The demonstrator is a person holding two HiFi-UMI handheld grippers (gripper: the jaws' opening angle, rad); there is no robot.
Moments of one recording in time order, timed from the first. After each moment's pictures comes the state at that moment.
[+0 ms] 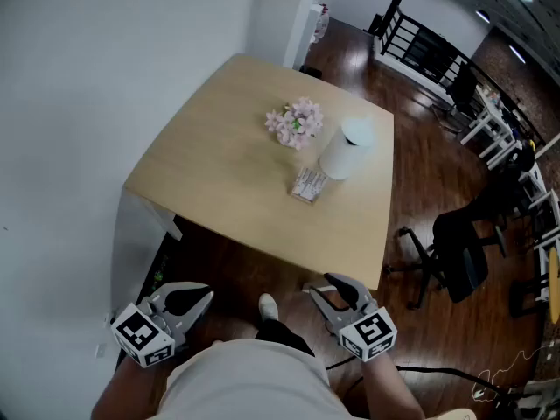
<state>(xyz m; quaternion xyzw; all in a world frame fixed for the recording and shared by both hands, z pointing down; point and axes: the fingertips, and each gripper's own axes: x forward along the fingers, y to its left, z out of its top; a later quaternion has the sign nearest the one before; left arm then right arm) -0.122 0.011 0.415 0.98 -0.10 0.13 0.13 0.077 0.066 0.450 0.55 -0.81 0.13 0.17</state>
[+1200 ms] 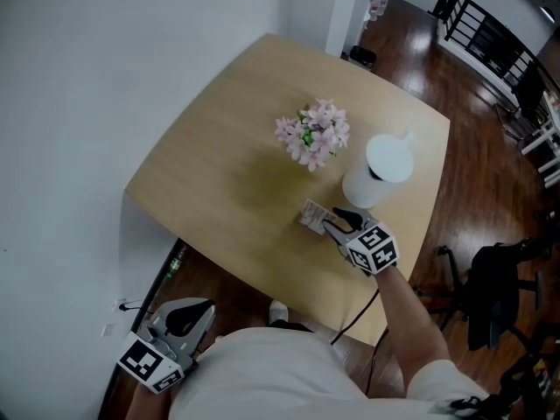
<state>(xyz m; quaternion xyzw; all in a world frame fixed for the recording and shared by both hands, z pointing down) 0.020 -0.079 0.413 0.94 -0.25 0.16 0.16 0.284 -0.225 0.584 0.42 -0.86 0.17 0.24</state>
